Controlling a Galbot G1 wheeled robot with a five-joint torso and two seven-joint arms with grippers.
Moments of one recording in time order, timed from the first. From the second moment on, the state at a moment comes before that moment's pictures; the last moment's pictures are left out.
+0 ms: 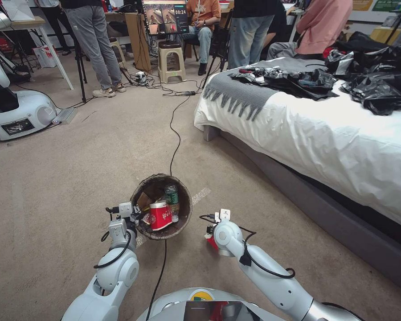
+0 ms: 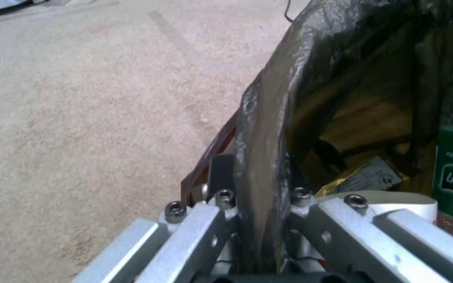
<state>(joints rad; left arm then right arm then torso) 1.50 -1.22 -0.36 -2.05 -0.44 0.28 -0.52 -0.93 1.24 -0.21 1.53 1.26 -0.54 0.91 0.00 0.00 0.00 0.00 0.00</state>
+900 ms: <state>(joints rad) 1.51 -1.21 -0.35 -2.05 -0.44 0.28 -0.52 -0.92 1.12 -0.16 1.78 1.10 -0.50 0.98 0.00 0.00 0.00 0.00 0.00</state>
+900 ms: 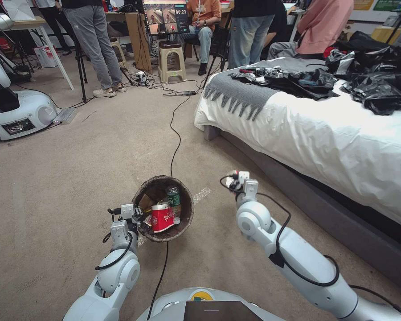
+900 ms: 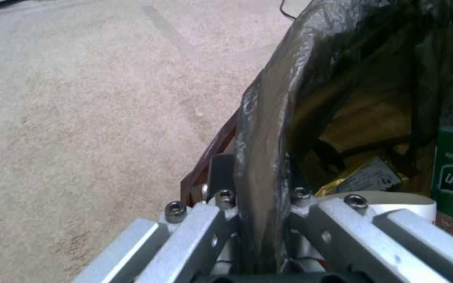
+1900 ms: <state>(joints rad) 1.51 -1.20 -0.34 -2.05 -0.46 0.31 -0.51 -0.77 0.86 -0.22 2.13 0.60 0.12 0.20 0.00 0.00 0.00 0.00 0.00</state>
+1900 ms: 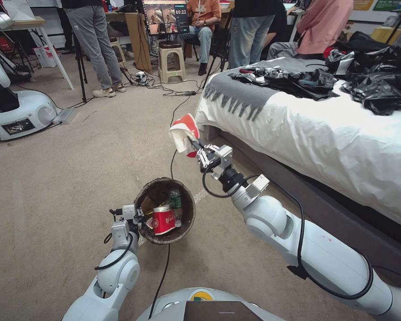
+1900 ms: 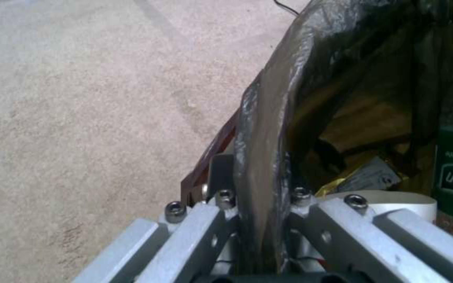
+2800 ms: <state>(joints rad) 1.49 -1.20 -0.35 -2.05 -0.47 0.31 -0.51 -0.70 0.82 -0.59 2.07 0.60 0.13 0.15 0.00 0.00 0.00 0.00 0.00</state>
